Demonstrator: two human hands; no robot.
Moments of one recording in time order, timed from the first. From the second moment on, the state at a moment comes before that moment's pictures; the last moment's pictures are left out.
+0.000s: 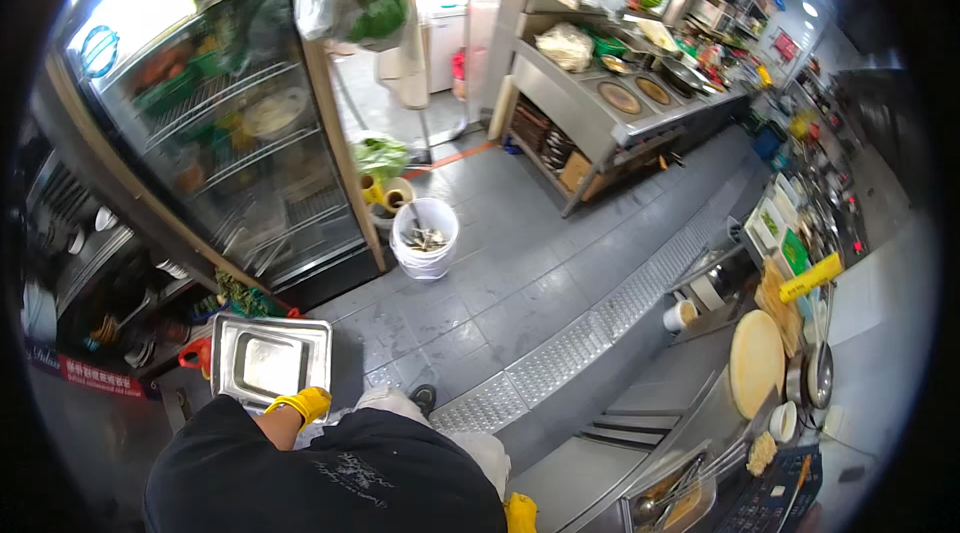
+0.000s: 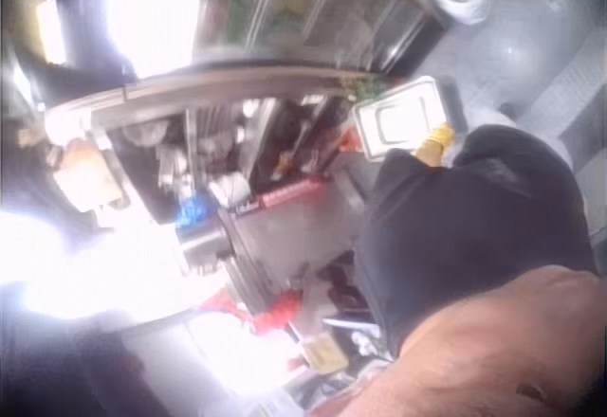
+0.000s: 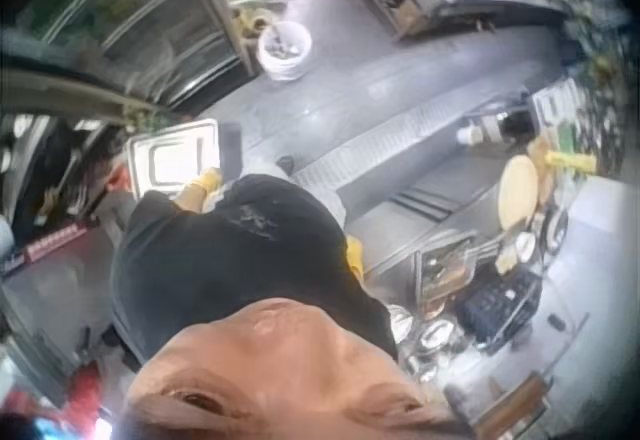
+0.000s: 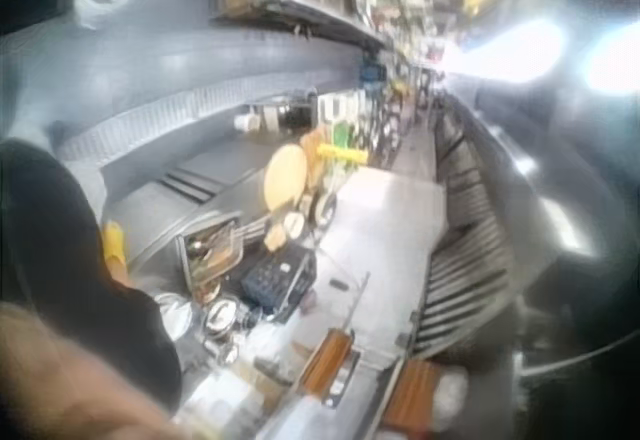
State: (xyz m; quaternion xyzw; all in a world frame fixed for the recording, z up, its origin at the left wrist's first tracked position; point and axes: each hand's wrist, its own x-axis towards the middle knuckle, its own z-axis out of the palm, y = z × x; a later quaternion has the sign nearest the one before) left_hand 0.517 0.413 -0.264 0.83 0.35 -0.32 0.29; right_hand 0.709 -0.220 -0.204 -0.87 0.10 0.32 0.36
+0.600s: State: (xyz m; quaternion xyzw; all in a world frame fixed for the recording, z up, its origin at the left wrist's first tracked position) left_hand 0.890 0.376 -0.175 0.86 0.31 -0.21 0.35; right_hand 1.022 -0.219 -0.236 -0.77 0.30 0.28 0.48
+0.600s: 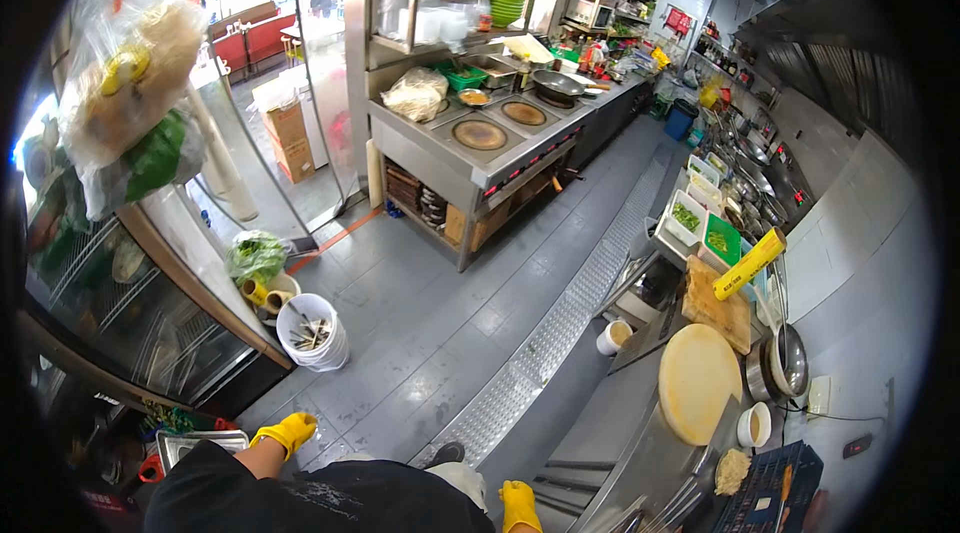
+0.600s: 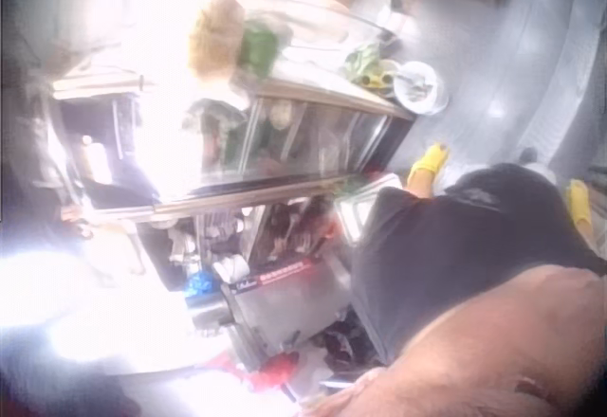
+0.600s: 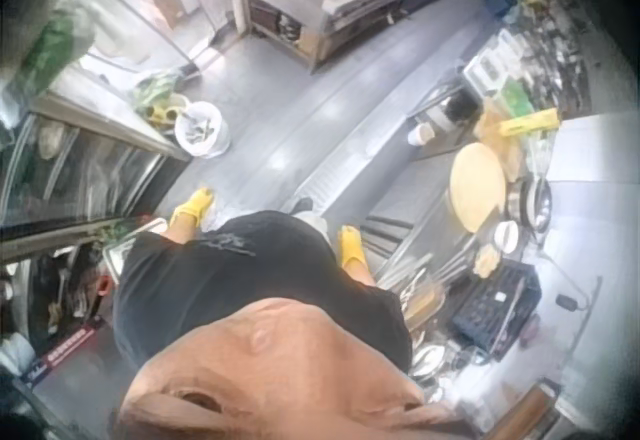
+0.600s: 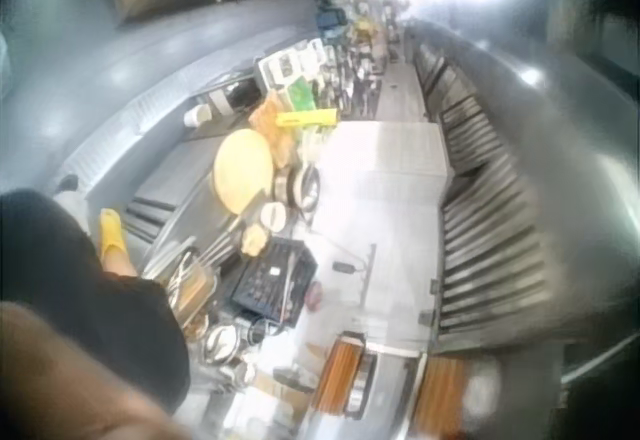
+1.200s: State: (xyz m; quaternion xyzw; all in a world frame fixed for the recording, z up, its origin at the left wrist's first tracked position) left_hand 0.892 0.324 -0.242 0.90 0.08 -0.39 0.20; right_hand 1.367 -0.240 -0.225 -0.85 0.15 0.33 0.39
